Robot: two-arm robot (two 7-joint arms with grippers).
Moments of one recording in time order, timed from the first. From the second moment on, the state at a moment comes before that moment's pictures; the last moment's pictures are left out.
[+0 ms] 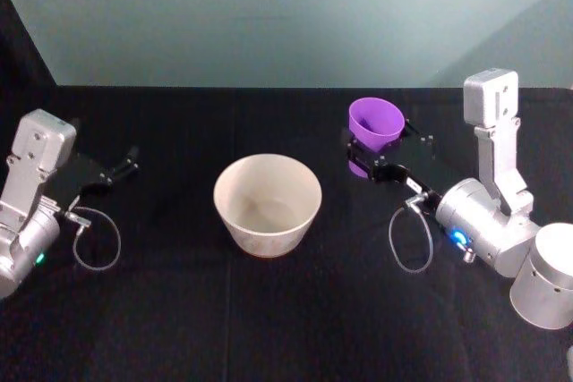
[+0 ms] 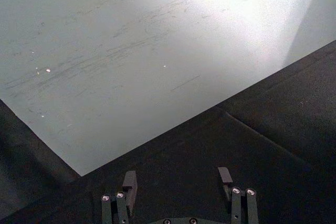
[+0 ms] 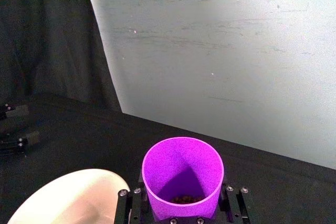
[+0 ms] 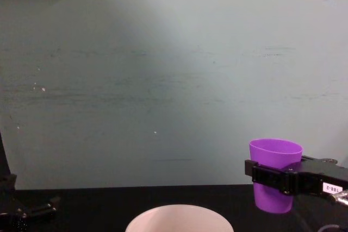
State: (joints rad) left arm -0.20 0.60 0.45 -1.41 -0.25 -0.12 0.03; right arm 0.15 0.29 -0.25 -1.56 0.28 0.12 0.30
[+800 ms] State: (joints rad) left arm -0.20 0.60 0.45 -1.41 -0.25 -0.12 0.03; right arm 0.15 0.29 -0.25 -1.56 0.28 0.11 0.30
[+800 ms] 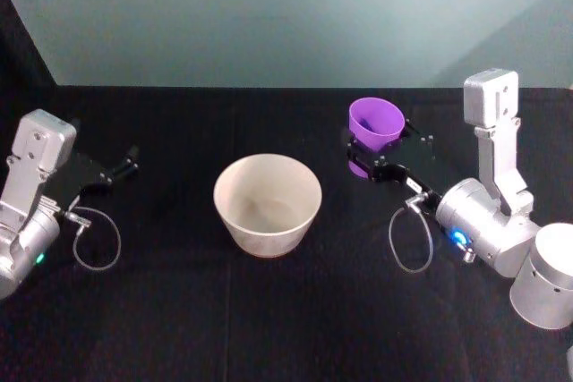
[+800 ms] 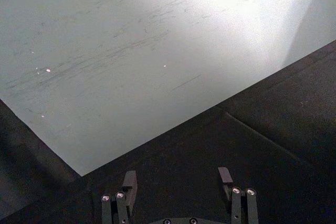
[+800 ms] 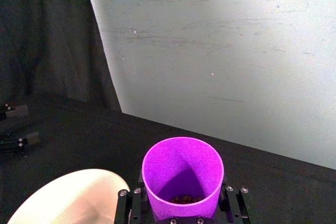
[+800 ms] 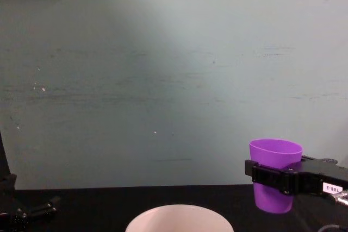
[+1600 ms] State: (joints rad) left arm -0.20 0.60 0.45 -1.41 -0.25 -0.12 0.03; right arm 0.15 0.29 -0.25 -1.56 0.28 0.11 0.30
